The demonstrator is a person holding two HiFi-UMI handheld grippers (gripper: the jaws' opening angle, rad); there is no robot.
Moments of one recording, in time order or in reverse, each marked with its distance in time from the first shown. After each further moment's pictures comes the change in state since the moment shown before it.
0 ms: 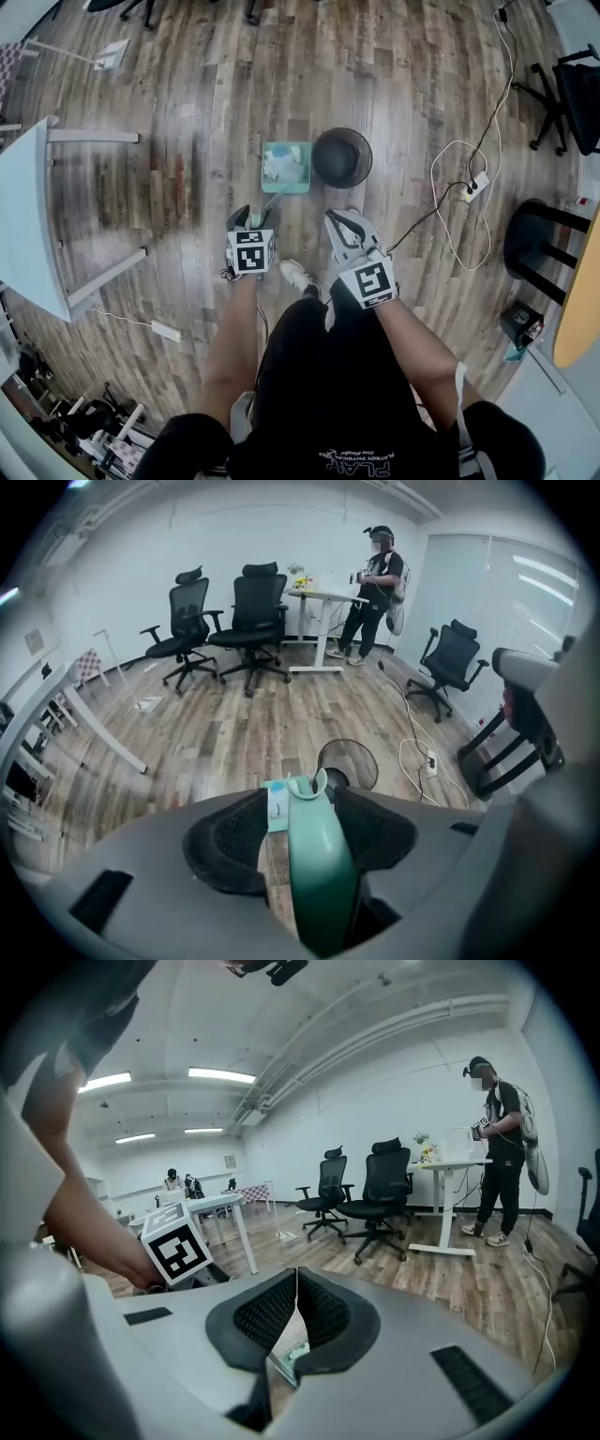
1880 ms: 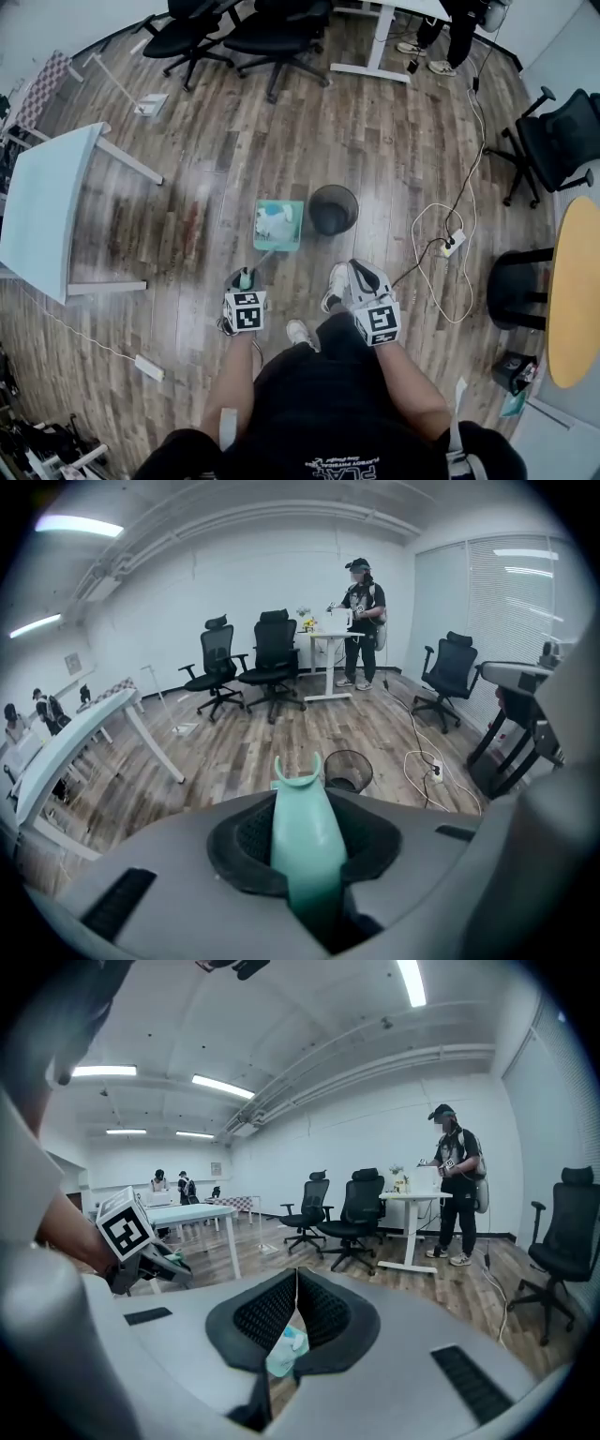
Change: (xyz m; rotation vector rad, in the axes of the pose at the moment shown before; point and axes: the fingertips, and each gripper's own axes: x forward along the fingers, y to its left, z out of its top) left arm -0.177 -0.033 -0.106 -0.004 -0.203 0.140; right arm -0.181 0.056 -0.001 -0.052 -0.089 -0.159
